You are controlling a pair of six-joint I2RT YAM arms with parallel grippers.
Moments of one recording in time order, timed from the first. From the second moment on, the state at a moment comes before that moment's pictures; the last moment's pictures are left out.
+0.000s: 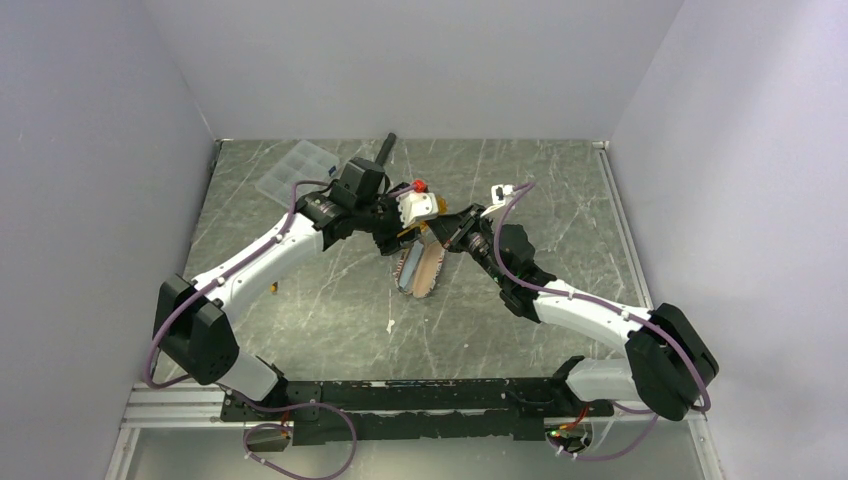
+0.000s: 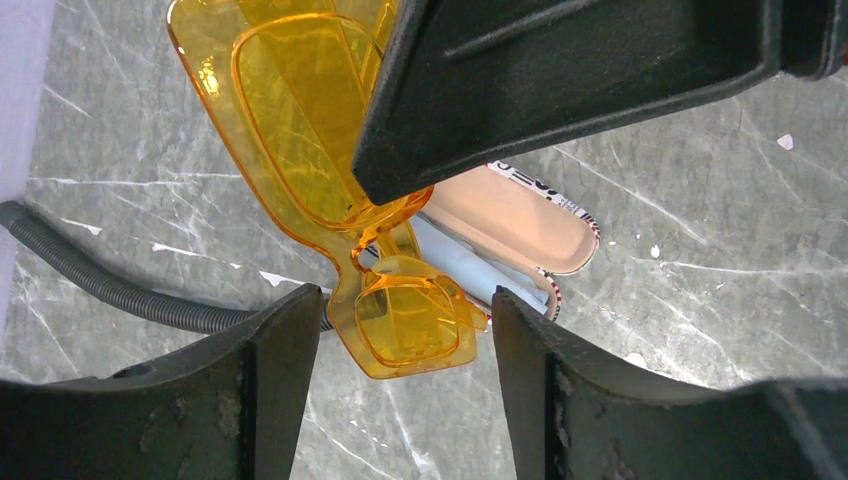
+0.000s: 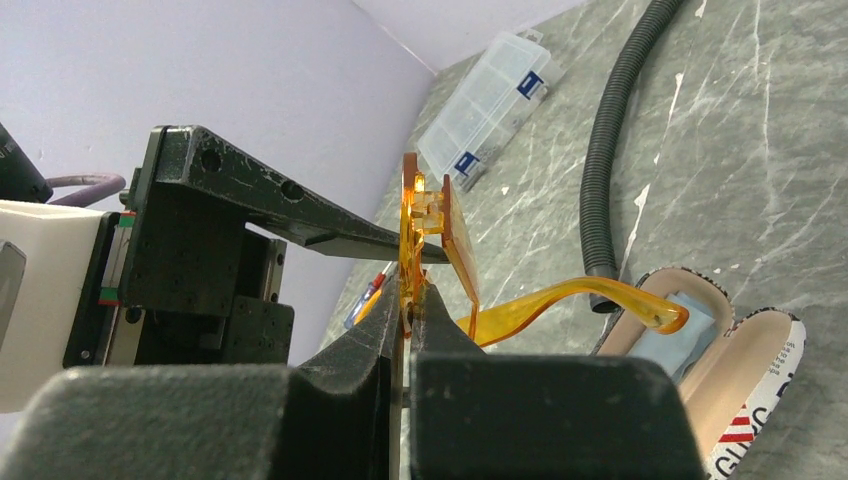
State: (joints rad) left arm -0.63 1.50 1.31 -0.53 0.40 0.63; right arm 0.70 1.26 0.60 0.67 0.07 0.87
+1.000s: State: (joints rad) left arm -0.63 1.50 1.31 -0.53 0.39 0.62; right arm 0.69 1.26 0.60 0.67 0.04 0.88
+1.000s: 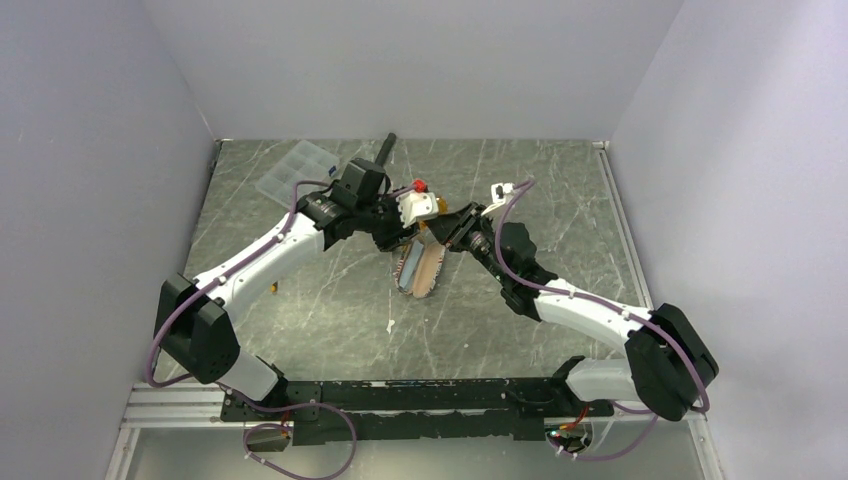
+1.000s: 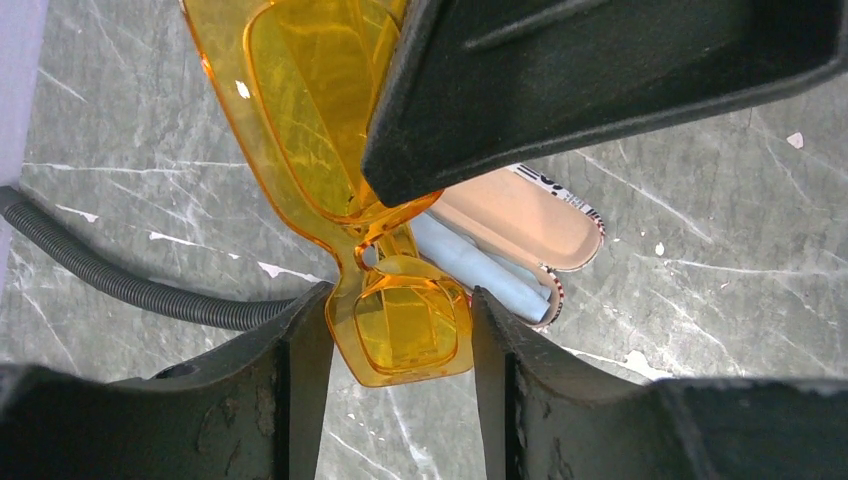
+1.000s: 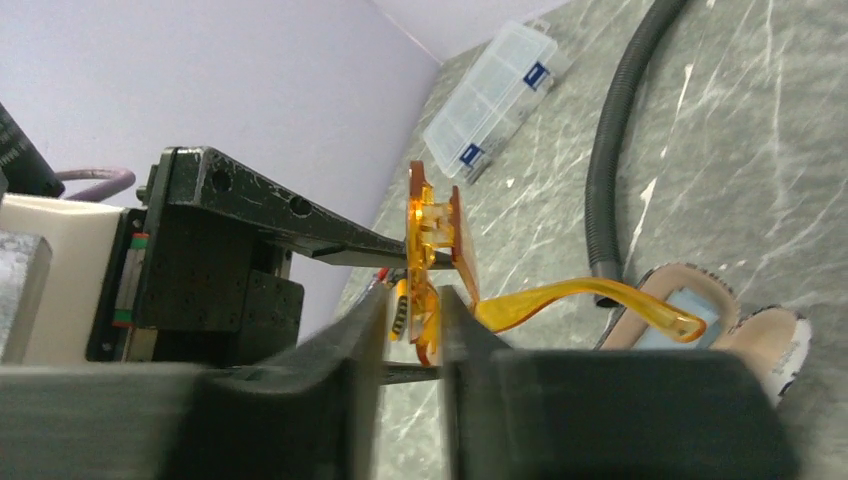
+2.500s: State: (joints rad) left arm -0.41 1.33 1.33 -0.52 0.52 0.16; right arm 0.65 1.62 0.91 0.55 -0.15 0.76
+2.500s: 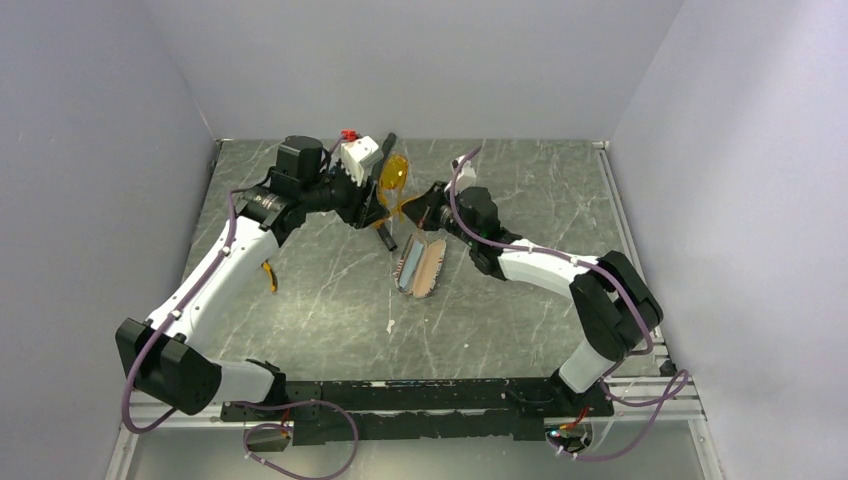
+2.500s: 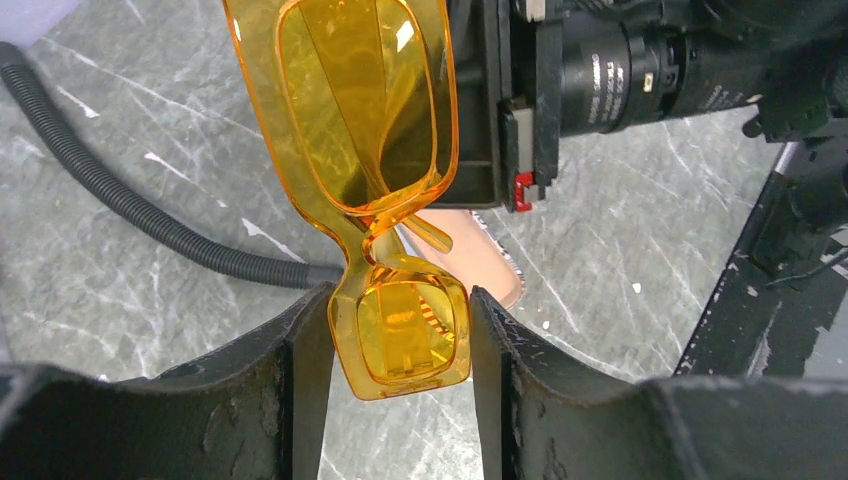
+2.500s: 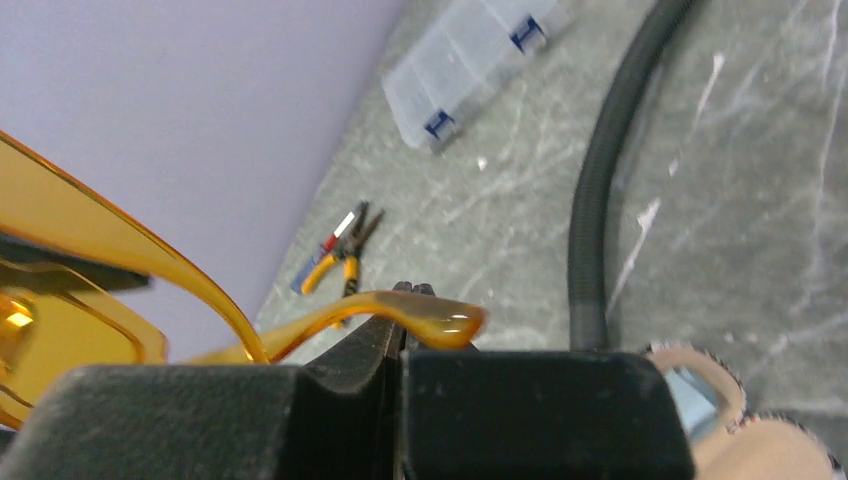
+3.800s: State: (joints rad) left arm -0.32 1.49 1.05 -0.57 0.38 0.42; right arm 0.74 1.94 1.08 0.56 -0.21 0.82
